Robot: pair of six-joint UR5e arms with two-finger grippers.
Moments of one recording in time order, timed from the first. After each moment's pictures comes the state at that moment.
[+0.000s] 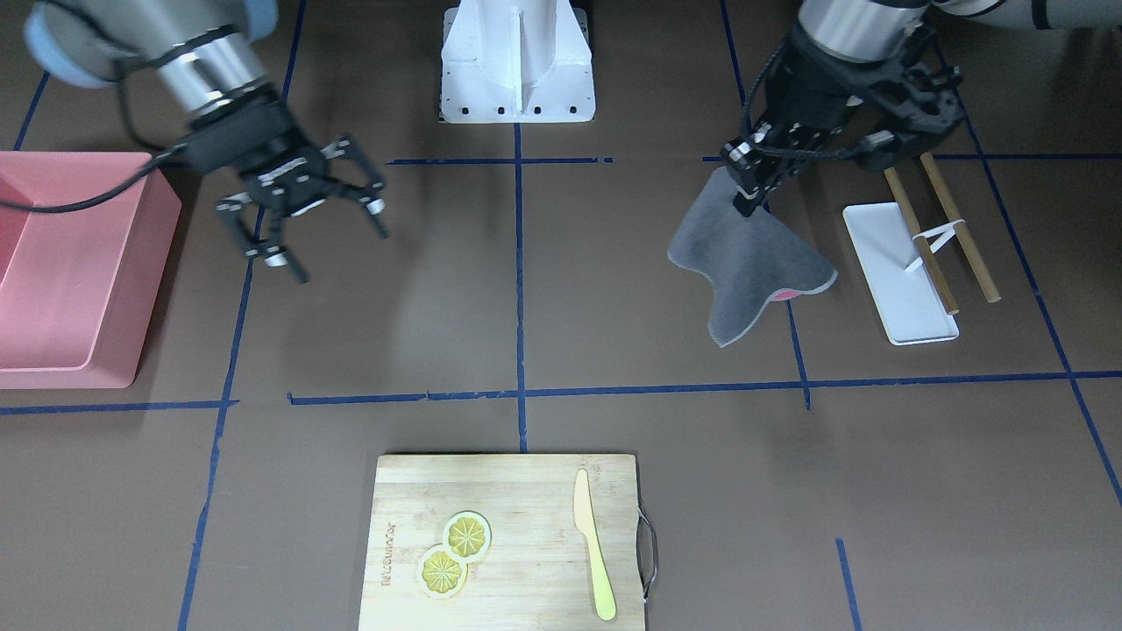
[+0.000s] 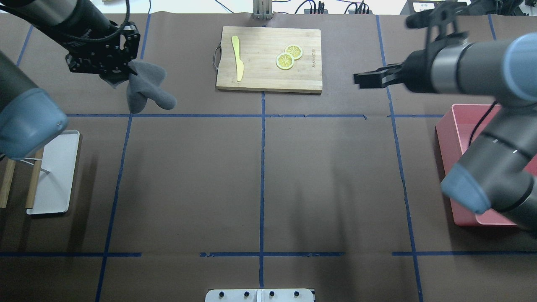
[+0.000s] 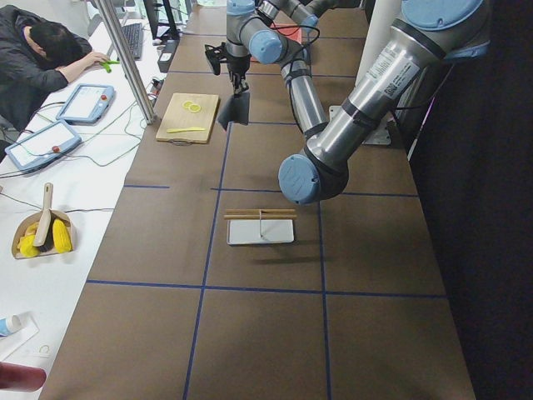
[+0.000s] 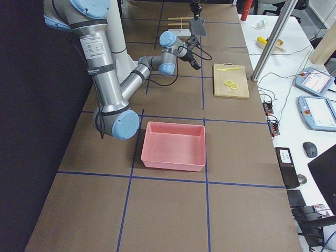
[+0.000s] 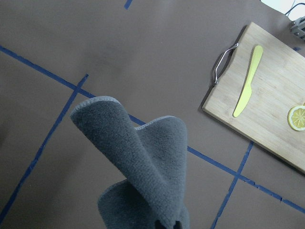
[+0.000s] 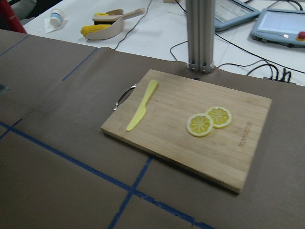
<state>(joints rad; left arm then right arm) -0.92 -2.27 -1.99 -1.21 -2.14 -1.47 0.60 -1.23 1.99 -0.99 1.55 0.78</state>
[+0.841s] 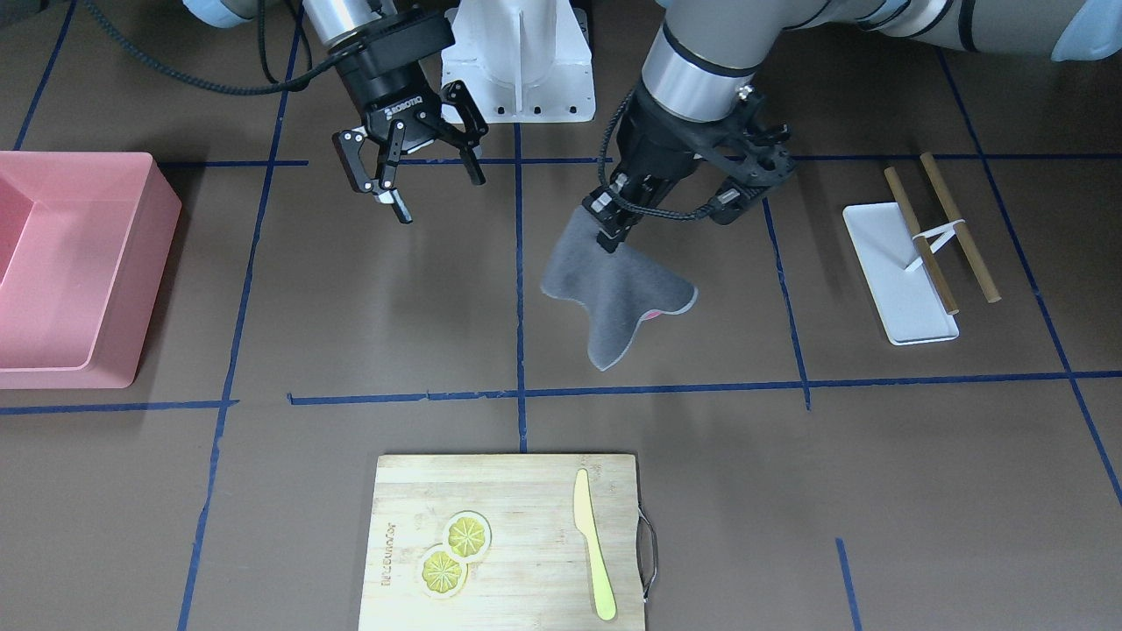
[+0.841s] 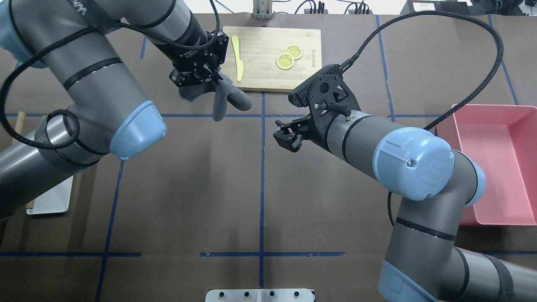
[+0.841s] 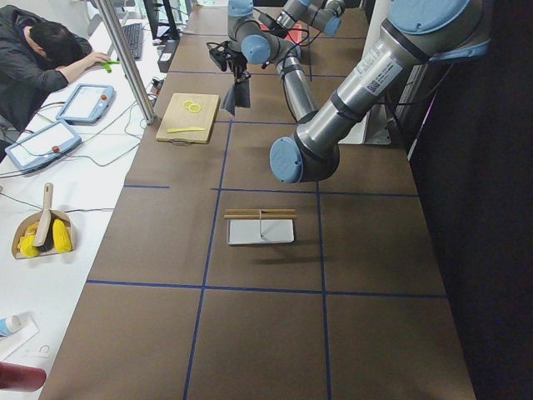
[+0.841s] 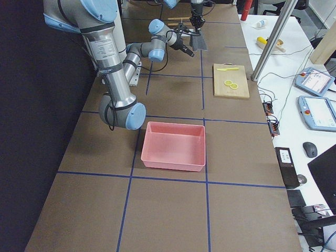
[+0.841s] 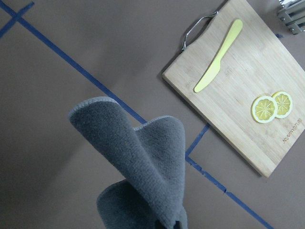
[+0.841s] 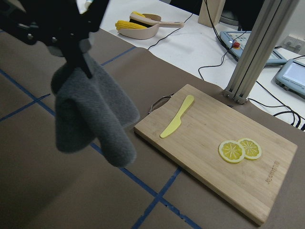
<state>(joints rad) -0.82 -2.41 -1.77 -1.50 -2.12 -1.85 0.43 -1.10 2.07 -1.24 1.31 0.57</state>
